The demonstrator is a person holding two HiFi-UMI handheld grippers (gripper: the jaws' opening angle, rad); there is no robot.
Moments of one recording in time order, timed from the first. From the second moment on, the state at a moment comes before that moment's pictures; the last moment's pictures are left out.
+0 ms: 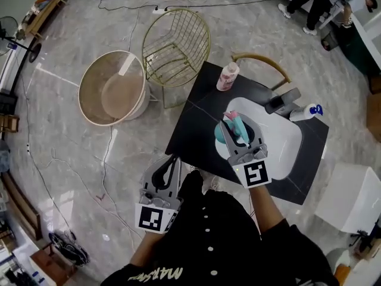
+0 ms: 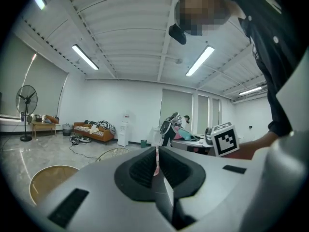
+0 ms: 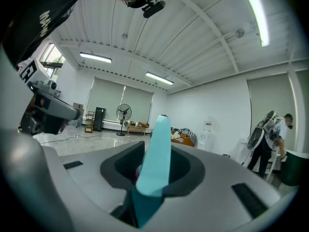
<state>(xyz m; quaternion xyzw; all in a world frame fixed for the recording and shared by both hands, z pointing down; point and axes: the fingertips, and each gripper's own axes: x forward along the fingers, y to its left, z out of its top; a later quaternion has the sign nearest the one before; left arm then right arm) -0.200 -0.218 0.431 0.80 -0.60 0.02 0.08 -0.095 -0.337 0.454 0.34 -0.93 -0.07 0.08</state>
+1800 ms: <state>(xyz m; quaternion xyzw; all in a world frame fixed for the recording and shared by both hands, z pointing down) -0.227 -0.224 0.526 0.81 -0.56 0.07 0.19 -0.173 -0.385 0.584 0.28 -0.95 -0.05 0.13</state>
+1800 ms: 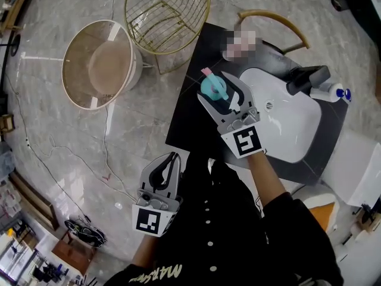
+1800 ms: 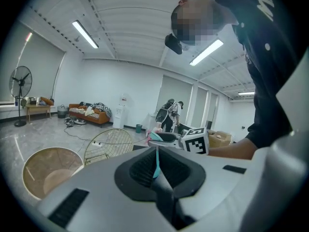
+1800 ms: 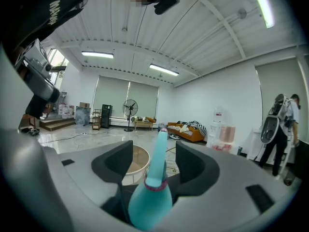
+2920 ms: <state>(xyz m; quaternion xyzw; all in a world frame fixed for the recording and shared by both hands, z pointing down) -0.111 -0.293 0.393 0.87 -0.50 0.00 0.03 0.066 -0.298 0.365 0.48 -0.88 -0.05 0.01</state>
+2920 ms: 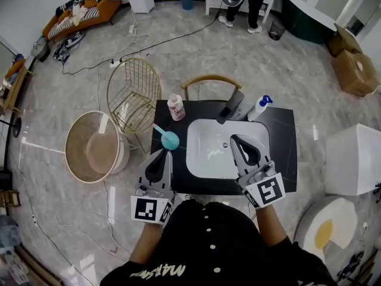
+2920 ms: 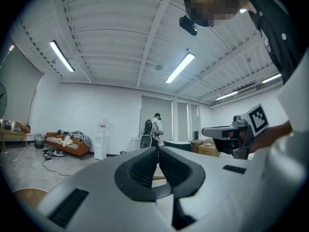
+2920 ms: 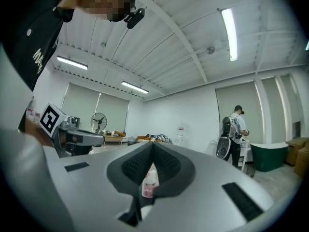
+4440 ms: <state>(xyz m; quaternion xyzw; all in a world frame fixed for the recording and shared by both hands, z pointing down) -0.085 -0.289 0.369 0.88 -0.48 -0.01 0.00 0.112 -0.288 0.357 0.54 -0.84 -0.07 0.01</state>
